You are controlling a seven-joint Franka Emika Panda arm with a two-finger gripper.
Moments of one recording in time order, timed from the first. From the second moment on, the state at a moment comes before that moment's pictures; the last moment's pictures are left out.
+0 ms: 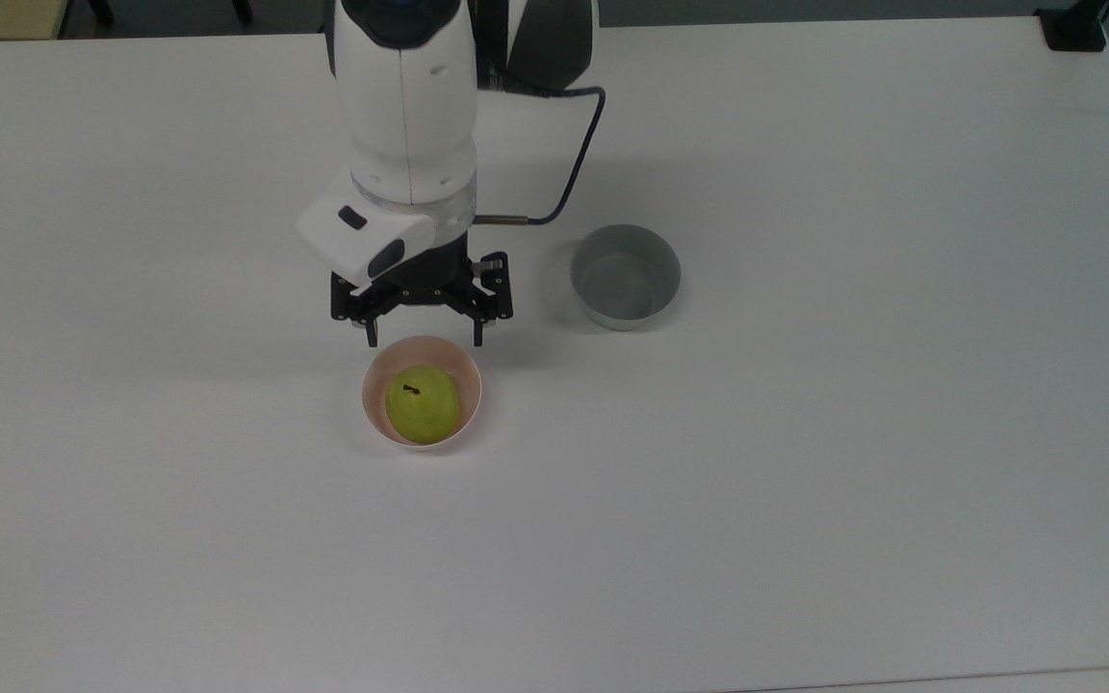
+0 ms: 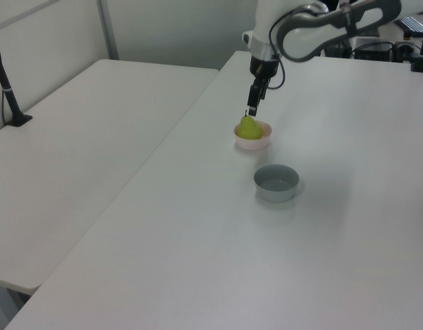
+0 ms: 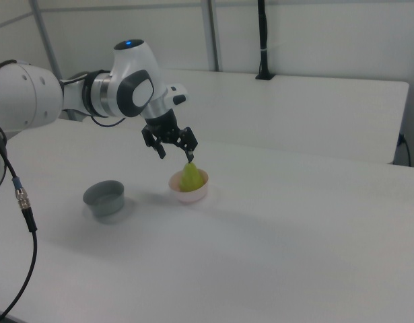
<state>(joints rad) 0.03 0.43 0.00 -1.55 -0.09 2.17 -0.01</state>
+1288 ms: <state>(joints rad) 0.03 0.56 -0.01 -1.55 -0.18 2.29 -0.01</state>
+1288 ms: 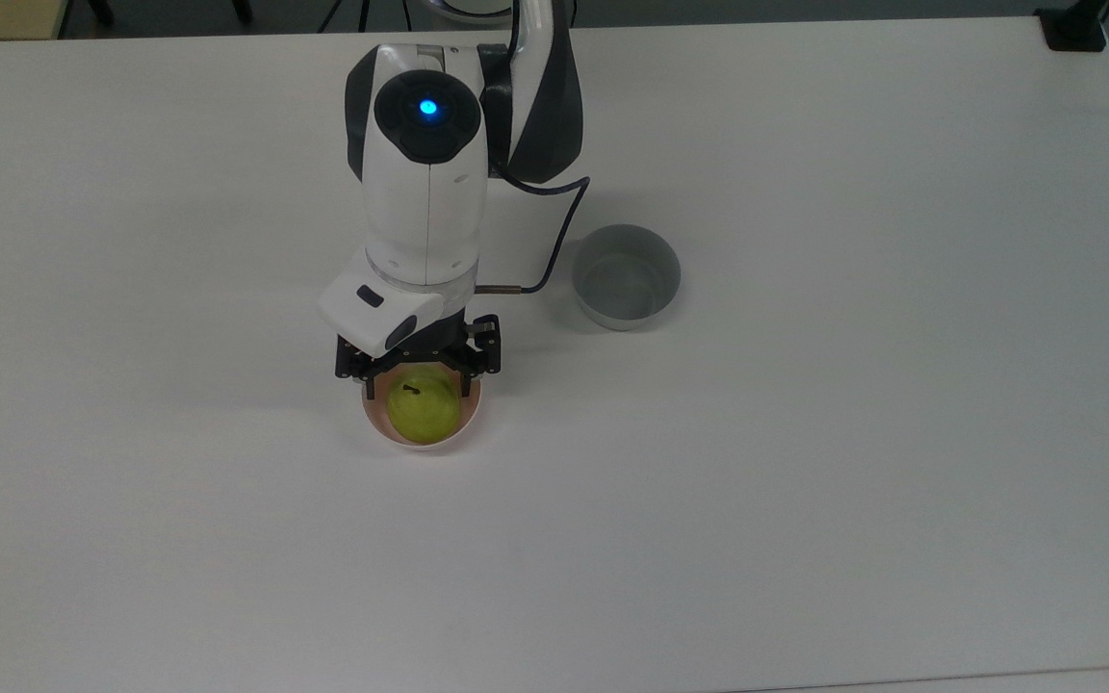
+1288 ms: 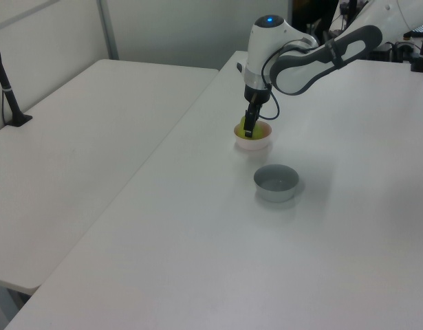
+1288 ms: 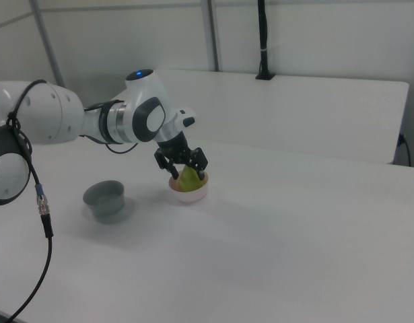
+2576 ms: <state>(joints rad) 0.00 0.49 -0.01 -1.51 -0.18 2.29 -0.01</state>
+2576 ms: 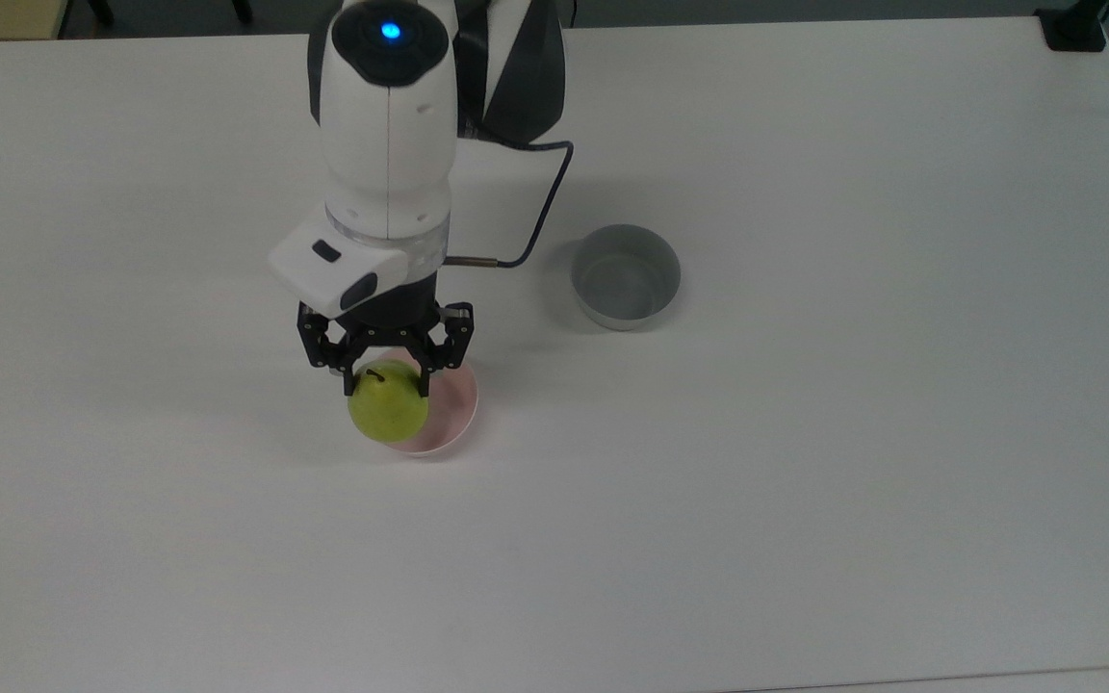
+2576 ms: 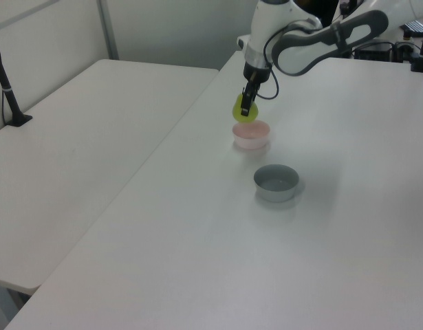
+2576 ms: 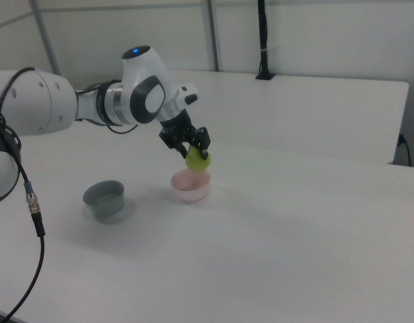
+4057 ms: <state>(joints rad) -0.21 0.35 0.00 -1.34 0.01 1.77 -0.46</state>
